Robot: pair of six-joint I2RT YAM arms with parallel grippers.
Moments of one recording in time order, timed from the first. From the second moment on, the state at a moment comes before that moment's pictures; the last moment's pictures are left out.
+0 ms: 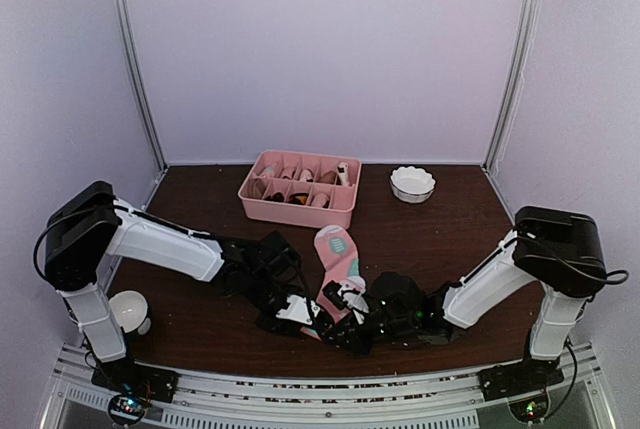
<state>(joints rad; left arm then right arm) -1.00 1.79 0.94 -0.28 0.42 1.01 1.13 1.83 0.58 0.66 -0.30 0.41</state>
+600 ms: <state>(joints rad) -0.97 1.65 0.94 -0.34 0.21 1.01 1.12 1.85 0.60 0.65 -0.34 0.41</state>
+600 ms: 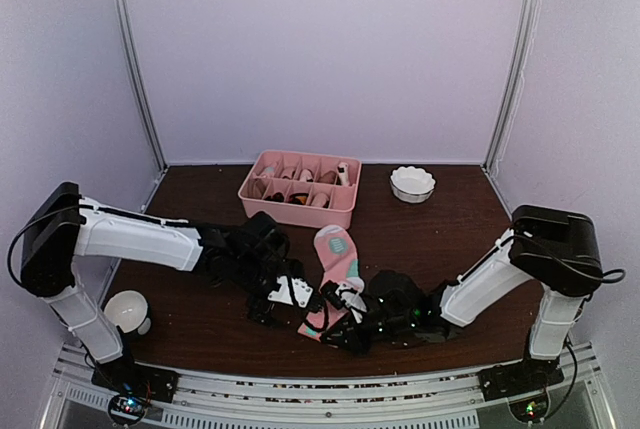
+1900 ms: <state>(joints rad) -1.06 1.66 0.92 -0.33 0.40 1.08 1.07 1.94 0.53 0.93 -0.47 0.61</state>
